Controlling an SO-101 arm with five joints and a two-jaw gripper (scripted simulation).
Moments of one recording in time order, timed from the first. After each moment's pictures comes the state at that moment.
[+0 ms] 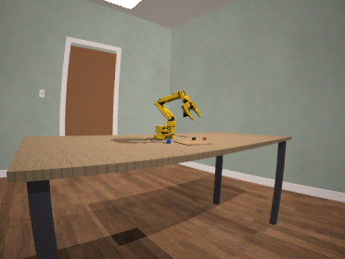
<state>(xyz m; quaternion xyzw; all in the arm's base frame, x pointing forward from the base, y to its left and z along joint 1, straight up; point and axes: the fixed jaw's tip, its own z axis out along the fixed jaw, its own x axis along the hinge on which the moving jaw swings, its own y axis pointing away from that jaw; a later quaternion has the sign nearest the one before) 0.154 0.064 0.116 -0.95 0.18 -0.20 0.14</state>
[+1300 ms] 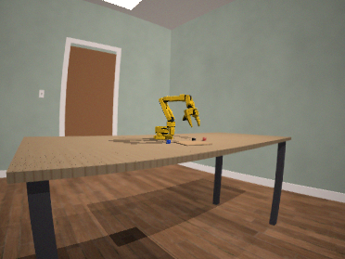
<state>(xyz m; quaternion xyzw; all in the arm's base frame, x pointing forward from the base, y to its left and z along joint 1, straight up) 0.151 0.062 0.079 -0.98 0.15 -0.08 0.05</state>
